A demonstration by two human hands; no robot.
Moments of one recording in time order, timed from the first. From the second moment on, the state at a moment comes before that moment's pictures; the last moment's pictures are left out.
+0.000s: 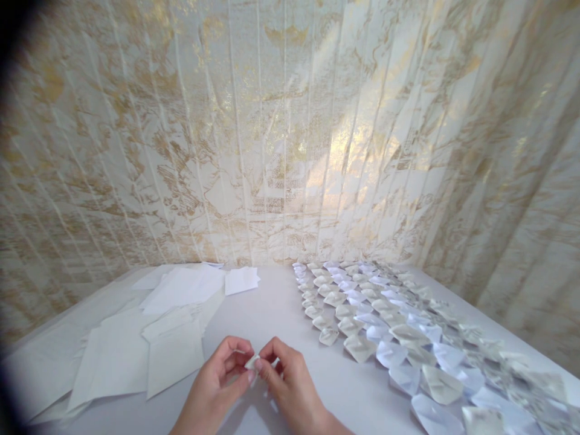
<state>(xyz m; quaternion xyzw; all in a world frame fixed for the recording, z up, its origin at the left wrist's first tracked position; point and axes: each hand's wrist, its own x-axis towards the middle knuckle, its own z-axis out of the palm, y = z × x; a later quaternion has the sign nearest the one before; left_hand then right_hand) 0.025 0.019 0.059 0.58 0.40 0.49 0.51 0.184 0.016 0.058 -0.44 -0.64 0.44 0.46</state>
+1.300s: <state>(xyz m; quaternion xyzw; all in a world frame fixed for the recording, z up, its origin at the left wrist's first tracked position) 0.019 0.015 0.070 0.72 0.41 0.39 0.40 0.190 0.022 0.064 -0.42 -0.60 0.50 0.47</state>
